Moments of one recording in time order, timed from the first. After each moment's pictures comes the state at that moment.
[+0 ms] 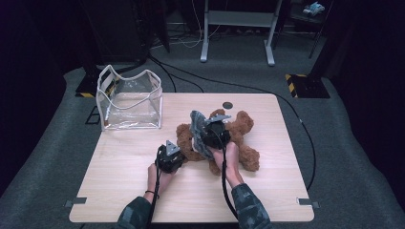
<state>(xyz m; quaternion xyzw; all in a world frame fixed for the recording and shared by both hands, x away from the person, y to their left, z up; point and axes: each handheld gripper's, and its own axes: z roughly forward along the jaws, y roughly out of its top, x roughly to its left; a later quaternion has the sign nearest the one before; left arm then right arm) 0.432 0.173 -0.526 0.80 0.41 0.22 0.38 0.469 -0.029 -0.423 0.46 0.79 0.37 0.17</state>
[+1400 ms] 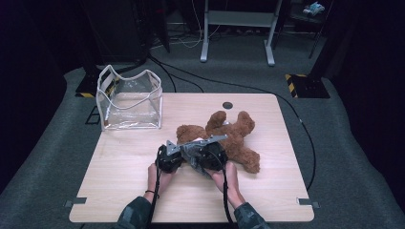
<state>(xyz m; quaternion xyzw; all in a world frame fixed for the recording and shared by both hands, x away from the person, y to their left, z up) 0.433 0.173 -0.526 0.80 0.41 0.21 0.38 0.417 -0.025 -0.455 0.42 0.83 0.36 0.09</state>
